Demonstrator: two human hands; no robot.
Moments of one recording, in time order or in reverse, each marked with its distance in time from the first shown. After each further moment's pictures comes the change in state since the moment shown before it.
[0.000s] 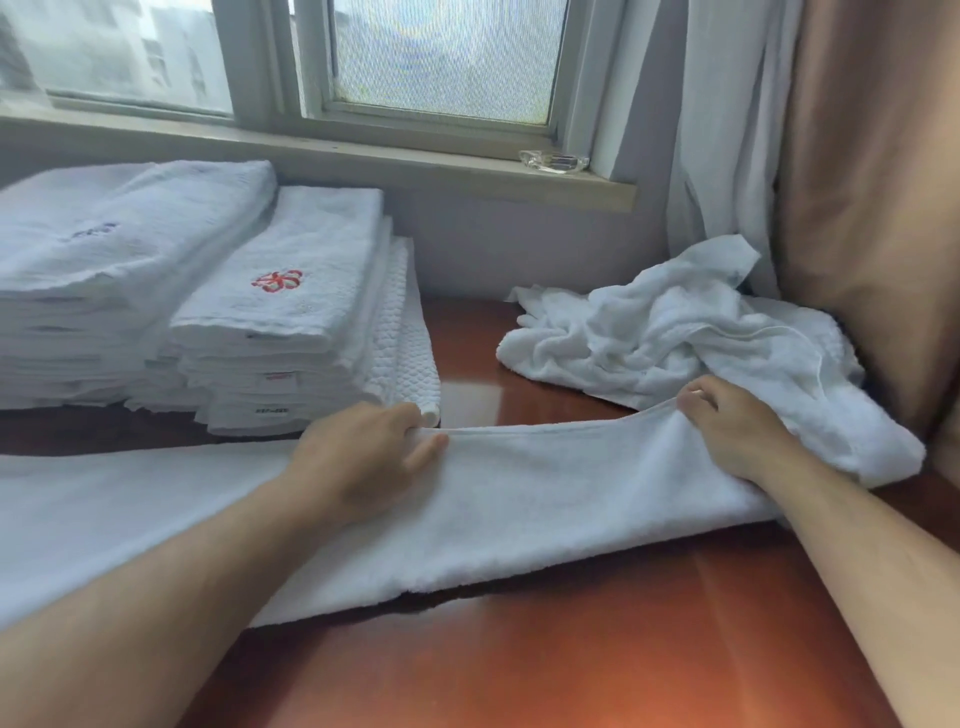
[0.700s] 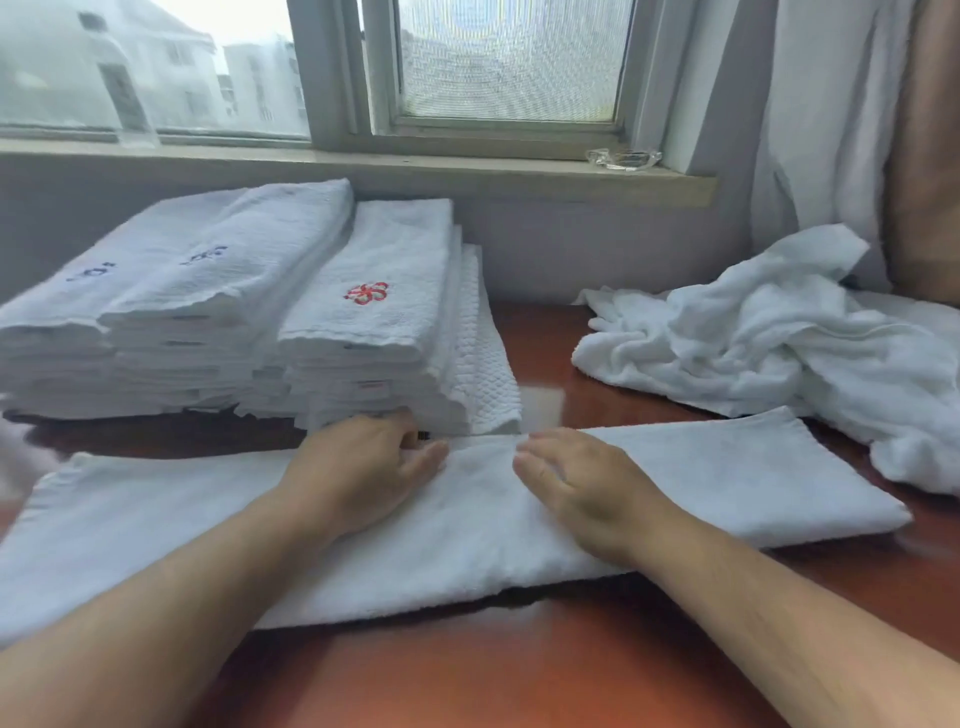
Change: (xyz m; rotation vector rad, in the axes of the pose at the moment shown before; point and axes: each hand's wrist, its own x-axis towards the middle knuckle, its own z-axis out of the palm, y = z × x) left_hand -0.022 -0.073 -0.017 0.075 -0.017 -0.089; right_hand -0.102 -0.169 0.104 -0.063 -0.360 -0.486
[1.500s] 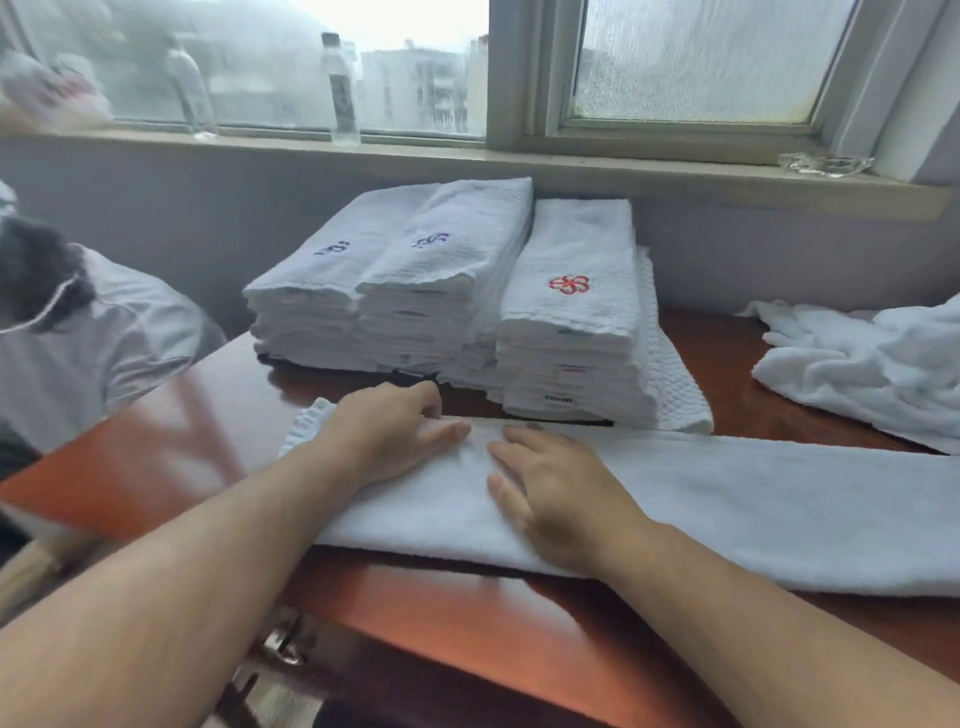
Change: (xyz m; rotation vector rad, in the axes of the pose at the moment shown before) left_hand -0.063 -0.146 -0.044 0.054 -0.011 -0.165; right_hand 0.038 -0.150 0.095 -0.197 -0.058 -0.340
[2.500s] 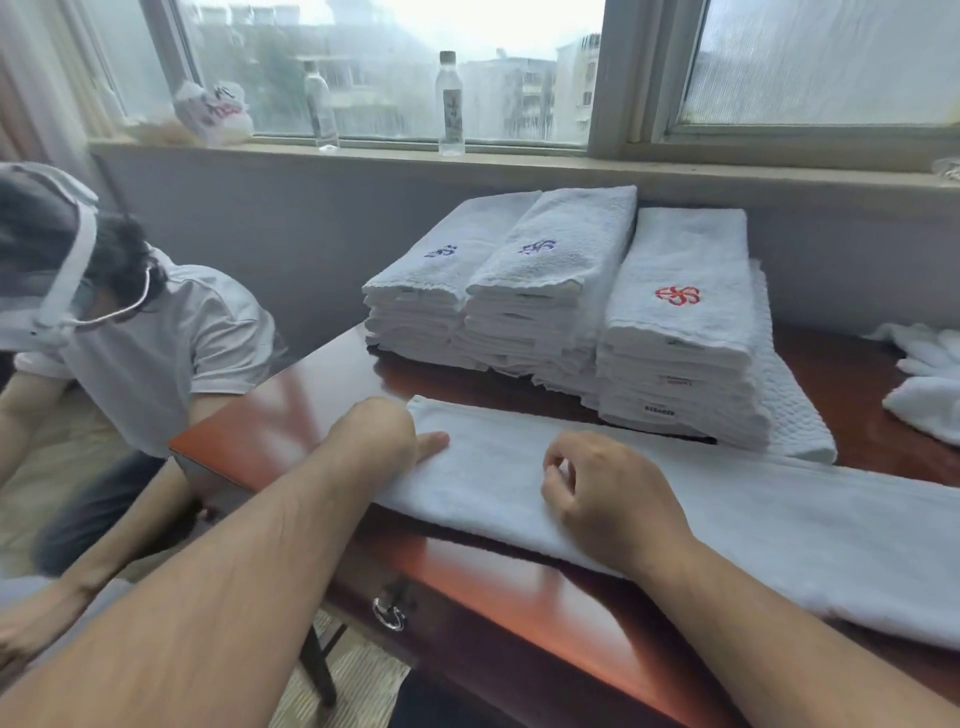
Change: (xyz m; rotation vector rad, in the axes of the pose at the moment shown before) left_hand -0.050 -0.051 -0.035 0.261 -0.335 -0.562; right_hand 0.020 -0.038 0.019 0.149 0.183 0.009
